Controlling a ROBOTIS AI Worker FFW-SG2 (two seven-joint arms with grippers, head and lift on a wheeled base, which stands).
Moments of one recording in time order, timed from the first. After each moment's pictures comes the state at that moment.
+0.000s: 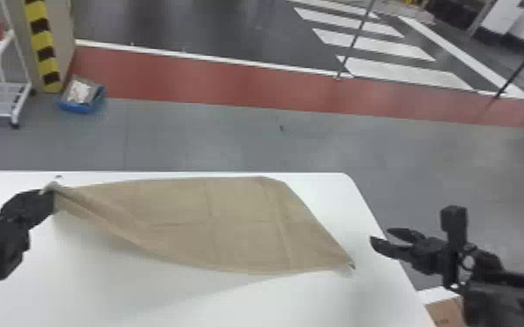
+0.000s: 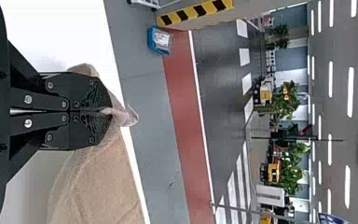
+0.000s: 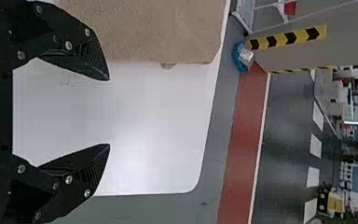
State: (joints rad) left arm 0.23 0.16 -0.06 -2.09 0.03 0.66 -0.16; right arm -0.16 -0.45 -0.63 -0.91 0.26 0.09 0.97
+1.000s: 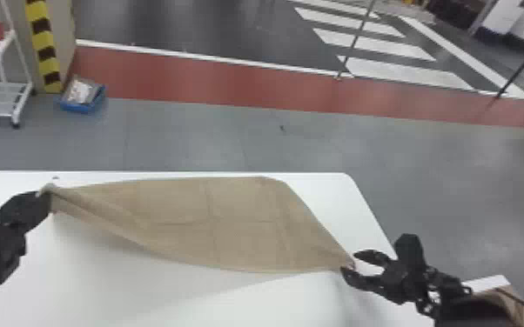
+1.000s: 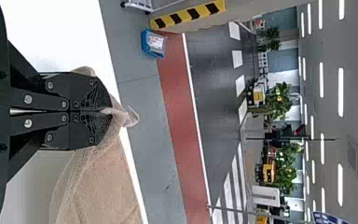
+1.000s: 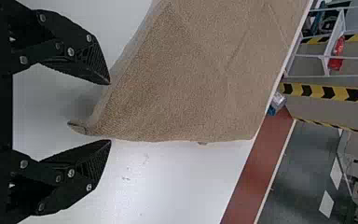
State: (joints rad) left arm 0.25 0.17 -0.06 -2.07 0.03 0.58 -0.15; right arm -0.01 -0.36 -0.53 -1.00 0.41 -0.12 0.92
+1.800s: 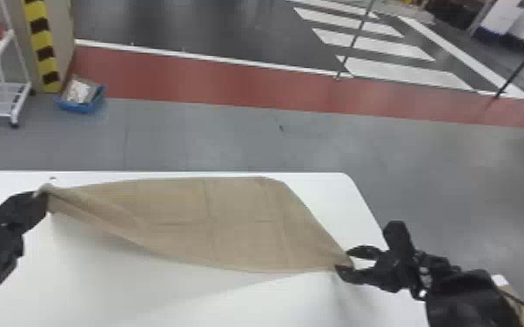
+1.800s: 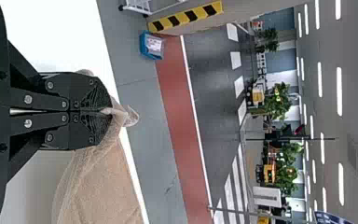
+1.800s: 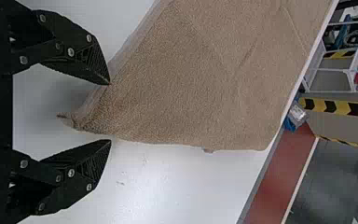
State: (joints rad) left arm 0.26 0.17 -0.06 -2.08 0.00 0.57 -0.15; right arm -0.10 -0.40 -0.45 -0.93 0.47 -0.05 0.97
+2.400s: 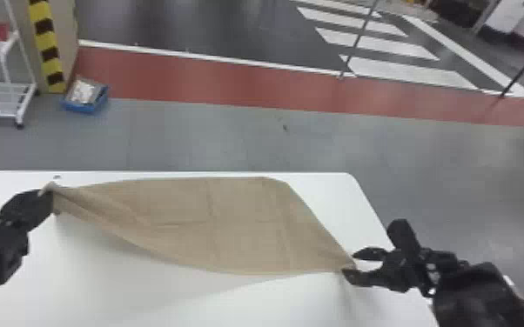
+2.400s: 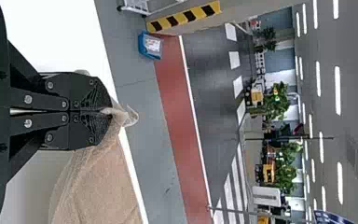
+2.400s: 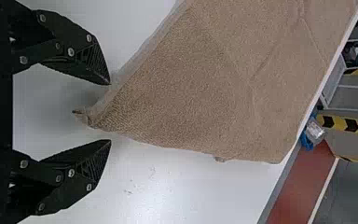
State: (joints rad) left arm 0.26 0.18 -0.06 -2.09 0.00 0.57 -0.15; right arm -0.12 -0.42 -0.44 -0.93 0.54 -0.03 1.03
